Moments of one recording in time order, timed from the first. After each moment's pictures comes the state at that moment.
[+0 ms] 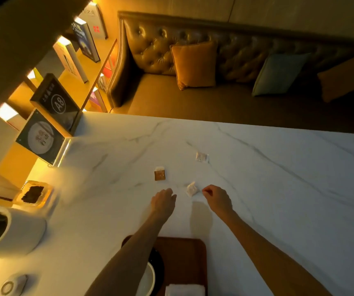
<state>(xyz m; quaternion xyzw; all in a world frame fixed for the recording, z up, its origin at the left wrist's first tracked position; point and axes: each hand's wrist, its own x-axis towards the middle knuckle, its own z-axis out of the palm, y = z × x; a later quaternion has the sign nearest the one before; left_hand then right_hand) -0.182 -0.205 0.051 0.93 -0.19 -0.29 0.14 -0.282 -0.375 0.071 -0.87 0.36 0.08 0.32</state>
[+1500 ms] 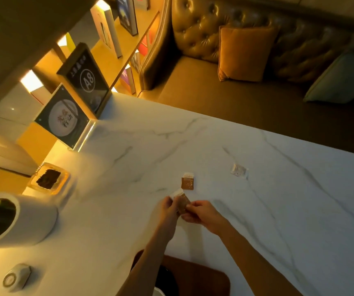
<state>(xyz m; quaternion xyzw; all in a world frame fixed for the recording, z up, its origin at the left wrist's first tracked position) -0.141 -0.166 -0.025 0.54 0.23 -0.31 0.74 -0.166 -0.297 0.014 -0.55 0.39 0.28 0.69</state>
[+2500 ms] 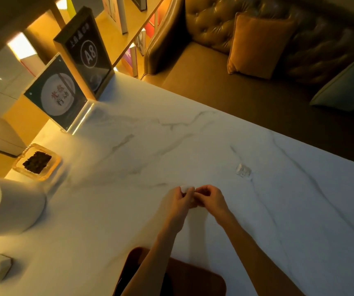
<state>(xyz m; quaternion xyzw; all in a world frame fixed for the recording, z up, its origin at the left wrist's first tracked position) -0.128 -0.196 -0.028 0.56 0.19 -0.34 0.73 -0.141 -0.317 -0.015 -0.73 0.38 0.15 0.55</state>
